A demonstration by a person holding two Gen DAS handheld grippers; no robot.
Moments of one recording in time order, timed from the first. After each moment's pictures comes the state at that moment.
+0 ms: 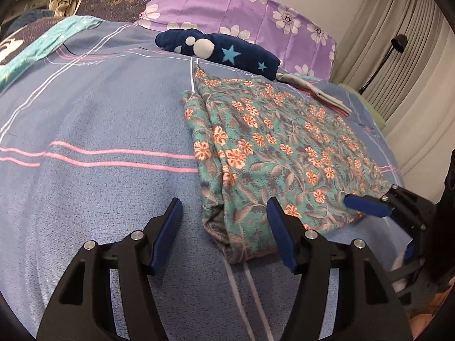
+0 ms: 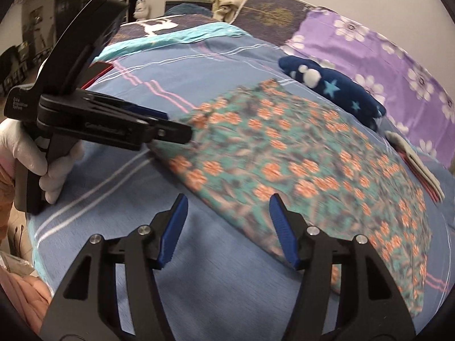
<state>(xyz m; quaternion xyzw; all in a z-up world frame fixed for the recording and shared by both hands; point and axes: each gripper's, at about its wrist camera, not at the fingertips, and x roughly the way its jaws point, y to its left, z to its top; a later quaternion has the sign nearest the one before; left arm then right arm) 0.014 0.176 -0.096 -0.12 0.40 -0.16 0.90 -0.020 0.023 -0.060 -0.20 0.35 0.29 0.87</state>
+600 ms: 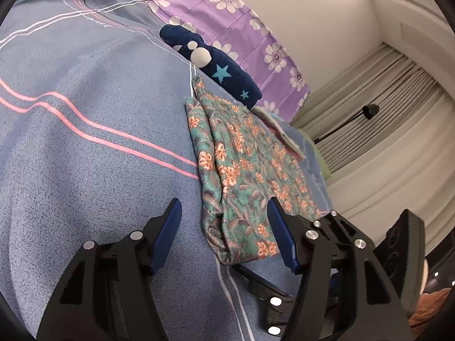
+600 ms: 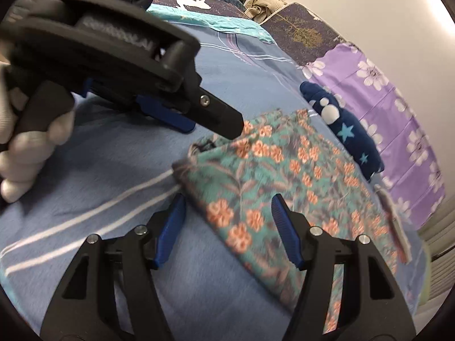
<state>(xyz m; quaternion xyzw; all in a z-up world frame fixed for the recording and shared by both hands) 0.017 0.227 -0.115 -0.33 0.35 -0.25 0.84 -0.017 0.102 -0.084 -0.36 0.29 0.26 0.85</state>
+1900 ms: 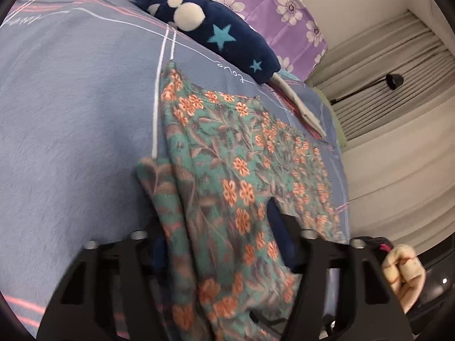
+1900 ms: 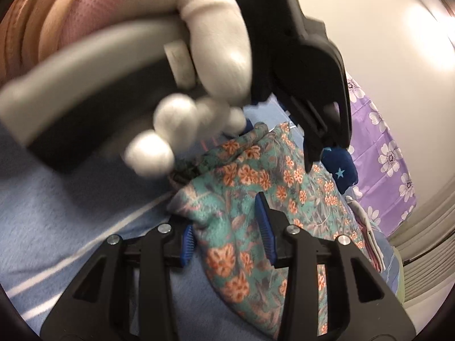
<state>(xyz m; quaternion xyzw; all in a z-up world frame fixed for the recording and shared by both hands) 0.179 0.173 -0.106 -0.25 0.49 -0.27 0.79 0.020 0.117 -0.105 -0.39 0.26 0.19 0.86</state>
